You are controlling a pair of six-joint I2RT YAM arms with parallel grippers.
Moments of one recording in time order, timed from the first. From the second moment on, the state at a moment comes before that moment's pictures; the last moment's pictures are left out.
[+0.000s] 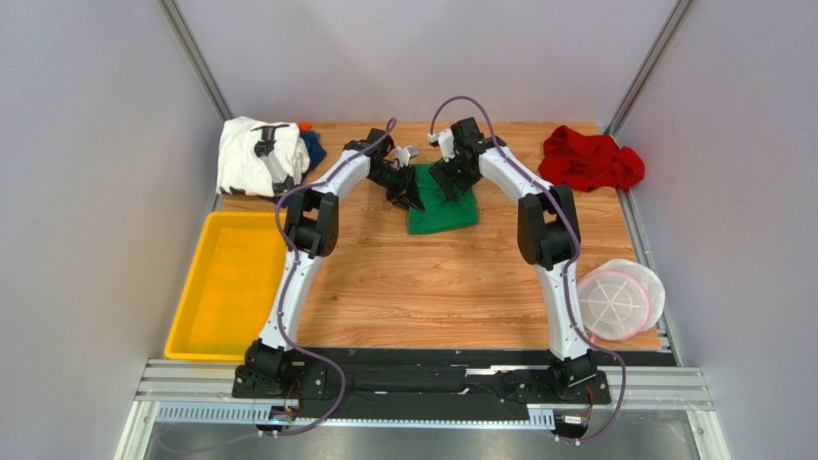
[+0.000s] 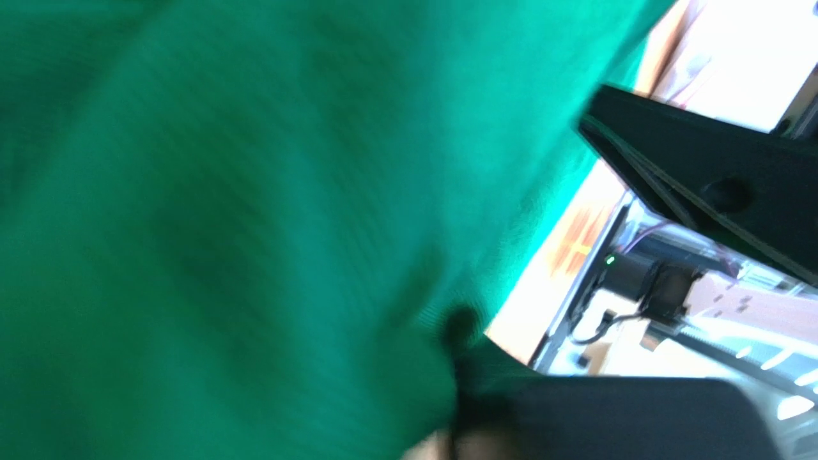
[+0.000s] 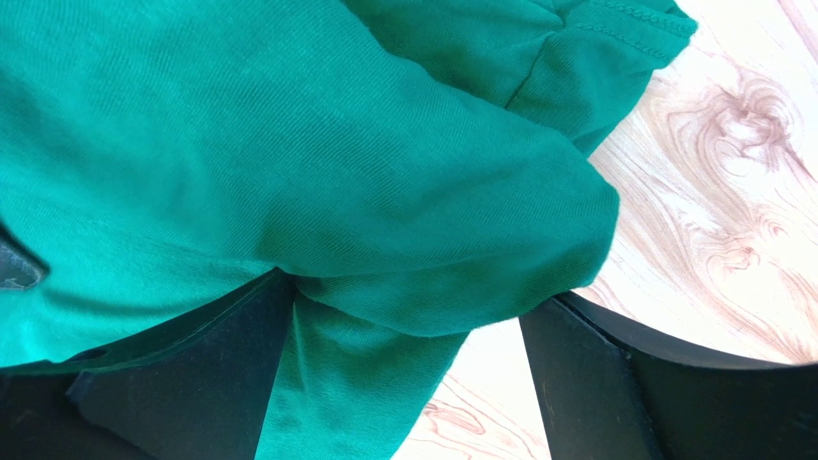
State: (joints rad) left arm -0.36 2.67 2.34 -0.90 0.91 -0.21; right arm 0.37 2.37 2.04 -0.71 -0.05 -0.32
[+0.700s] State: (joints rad) left arm -0.33 2.60 2.32 -1.02 0.78 -0.05; right arm 0.40 2.22 1.83 -0.65 0.02 -0.32
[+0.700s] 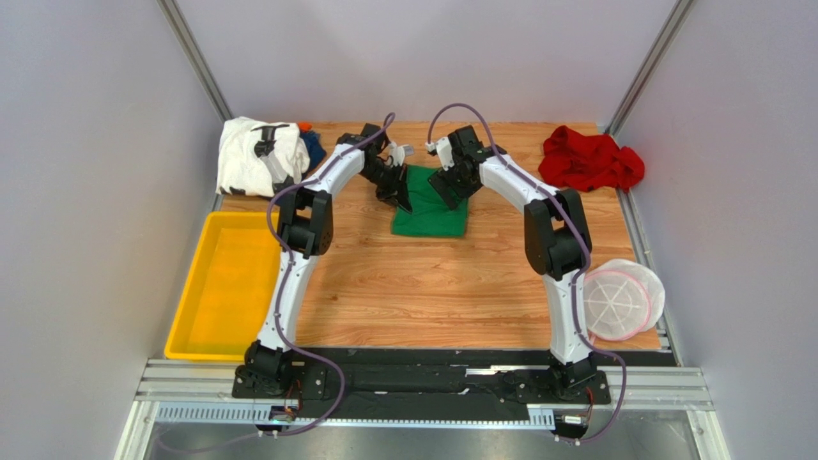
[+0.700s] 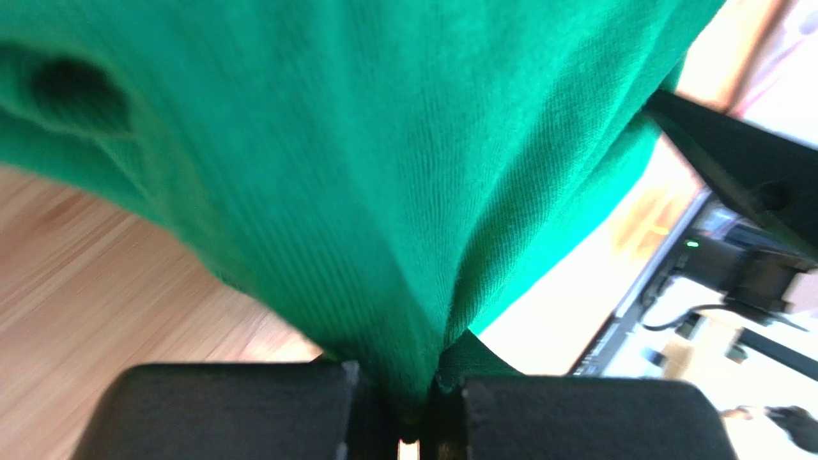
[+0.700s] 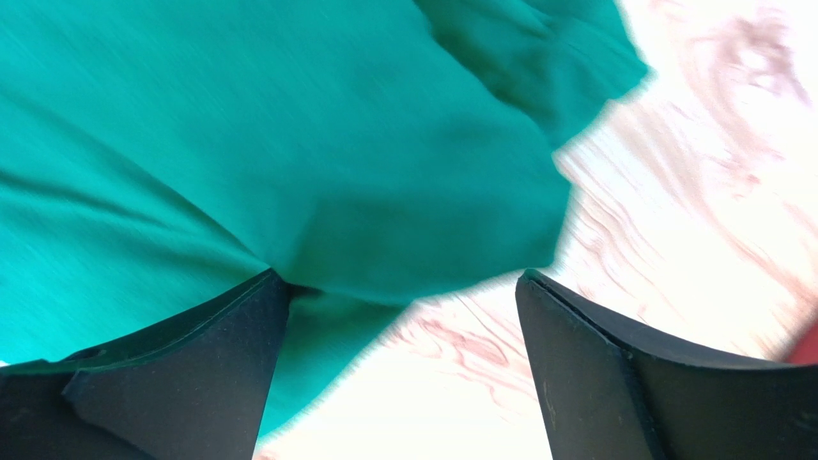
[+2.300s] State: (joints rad) left arm 0.04 2.32 2.41 -1.20 0.13 0.35; right arm 0.38 2.11 1.70 -0.64 0.11 -0.32
